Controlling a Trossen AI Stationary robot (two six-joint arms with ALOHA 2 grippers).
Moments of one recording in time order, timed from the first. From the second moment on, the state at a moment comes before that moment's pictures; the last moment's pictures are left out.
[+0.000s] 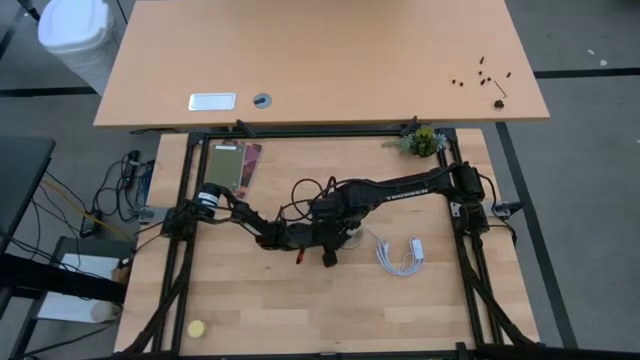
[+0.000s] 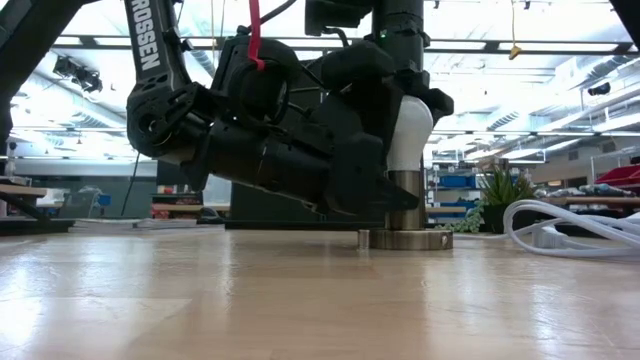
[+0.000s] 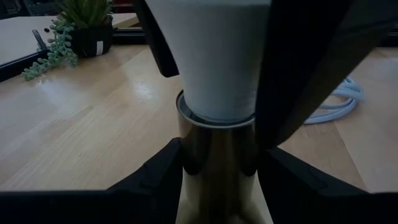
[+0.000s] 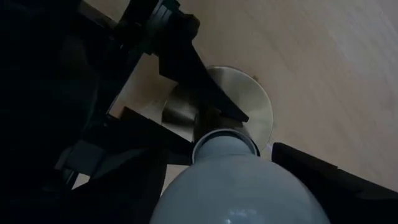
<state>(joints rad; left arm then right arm) -0.14 2.19 0.91 1.06 -0.38 -0.05 0.06 2.01 1.69 -1.19 0.02 0.80</state>
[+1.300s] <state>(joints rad) -0.14 2.19 0.91 1.05 -0.38 -0.06 0.06 2.01 1.73 -1.24 -0.02 -0.30</state>
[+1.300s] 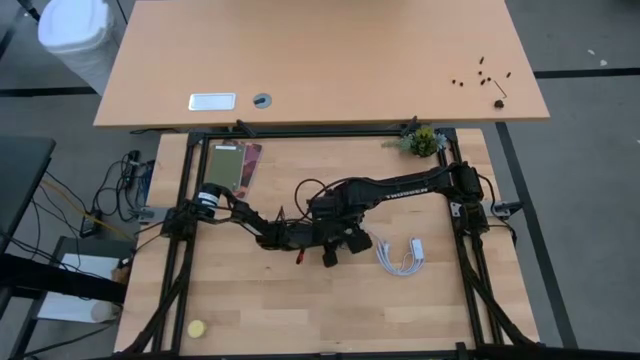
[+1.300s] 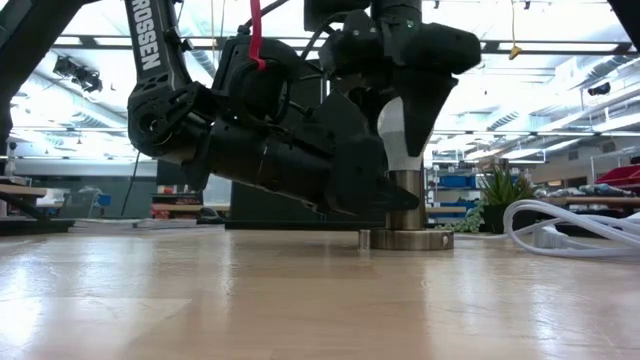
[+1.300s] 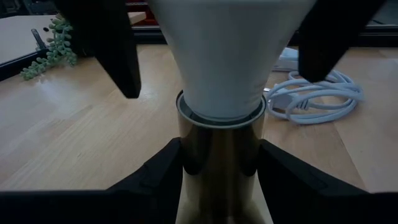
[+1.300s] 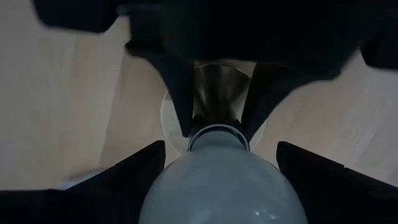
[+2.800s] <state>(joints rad) -0.14 2.19 0.91 1.05 -0.38 -0.06 0.07 2.01 1.69 -1.21 0.04 -0.40</state>
